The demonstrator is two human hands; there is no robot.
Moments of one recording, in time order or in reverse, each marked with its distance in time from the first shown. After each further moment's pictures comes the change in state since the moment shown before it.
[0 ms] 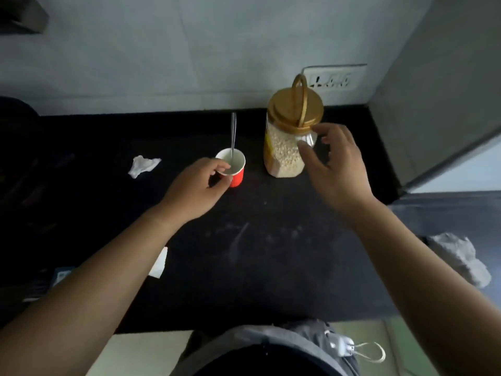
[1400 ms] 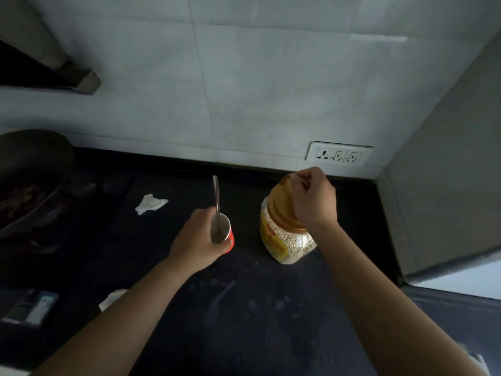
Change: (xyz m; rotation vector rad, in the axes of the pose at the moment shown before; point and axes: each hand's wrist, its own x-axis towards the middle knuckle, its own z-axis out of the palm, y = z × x) left_hand 0.018 0.019 0.029 -0.015 0.156 -0.218; right_hand 0.096 0.011 0.019 0.171 -0.050 0.108
